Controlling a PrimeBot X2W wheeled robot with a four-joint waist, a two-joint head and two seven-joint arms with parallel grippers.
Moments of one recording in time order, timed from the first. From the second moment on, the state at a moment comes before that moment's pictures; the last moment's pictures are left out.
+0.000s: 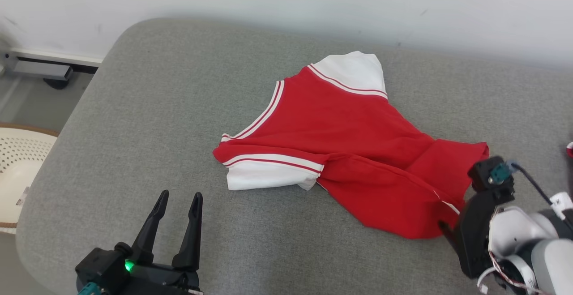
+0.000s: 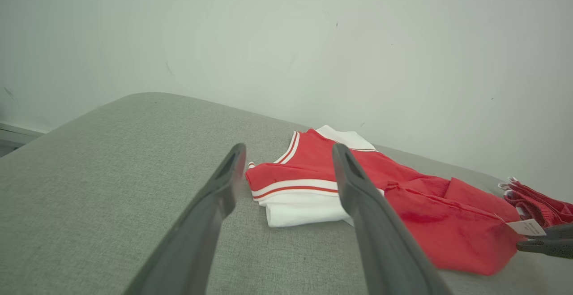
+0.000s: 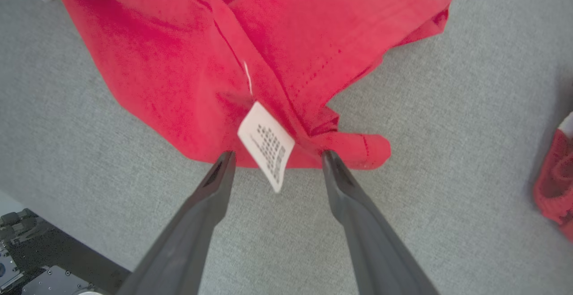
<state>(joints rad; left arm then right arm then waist) -0.06 0.09 -0.25 0.10 -0.32 -0.13 -0.26 -0.17 -0.20 -0.01 -0.05 0.20 0.13 0.99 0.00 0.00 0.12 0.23</state>
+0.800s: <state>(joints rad) -0.06 0.08 -0.20 0.10 -0.27 -0.13 -0.26 0.04 -0.16 -0.09 -0.13 0.19 0.13 0.54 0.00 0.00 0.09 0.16</state>
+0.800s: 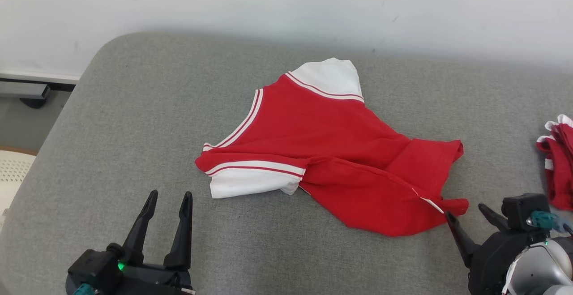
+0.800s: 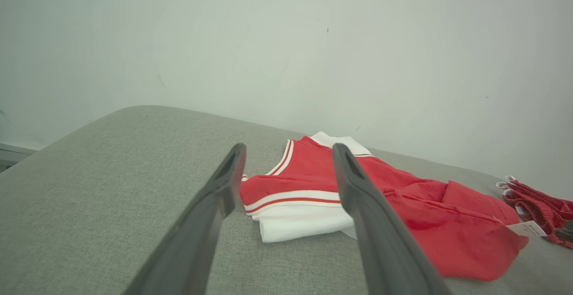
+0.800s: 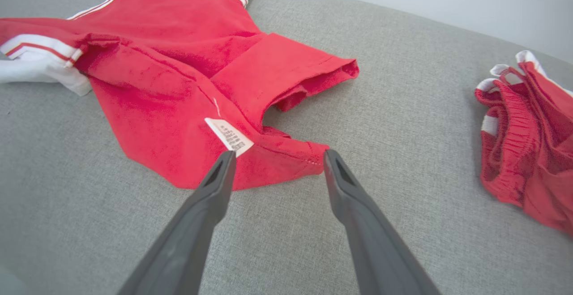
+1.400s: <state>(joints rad) -0.02 0.07 -0.11 0.19 -0.26 -0.11 -0.26 0.03 -0.05 -0.14 0.07 0.14 0.13 -0.05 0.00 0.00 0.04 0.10</state>
